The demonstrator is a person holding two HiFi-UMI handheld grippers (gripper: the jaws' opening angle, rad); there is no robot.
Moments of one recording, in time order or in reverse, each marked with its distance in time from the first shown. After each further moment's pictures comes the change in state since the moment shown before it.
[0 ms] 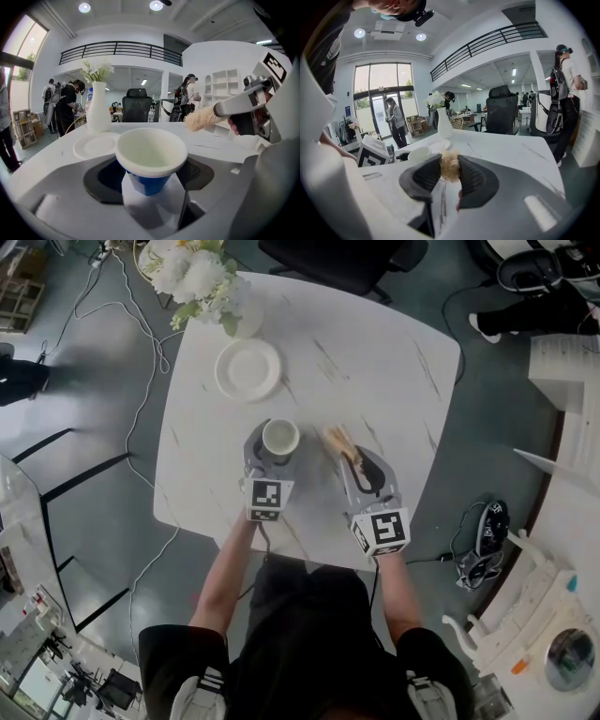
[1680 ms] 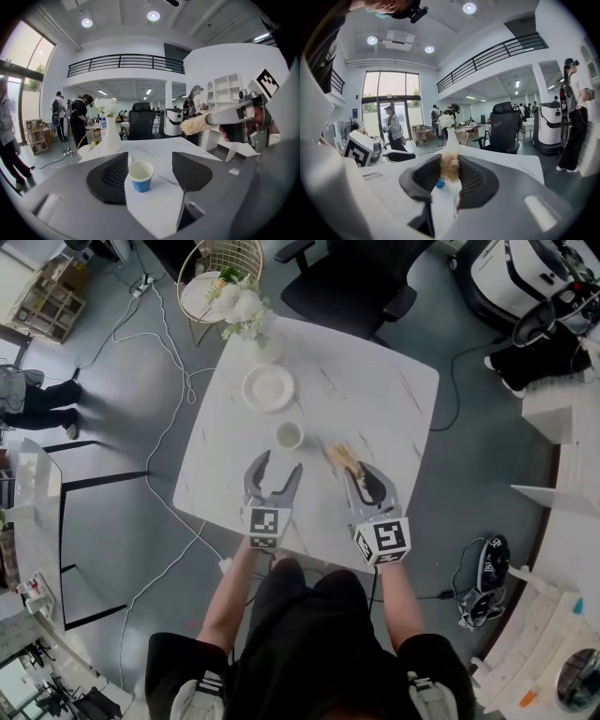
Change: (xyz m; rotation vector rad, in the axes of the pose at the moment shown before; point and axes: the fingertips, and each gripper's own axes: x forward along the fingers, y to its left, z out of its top) left arm -0.126 -0.029 0.074 0.007 -0.096 0.100; right arm -0.089 0.036 0.059 -0.050 -0.132 0.038
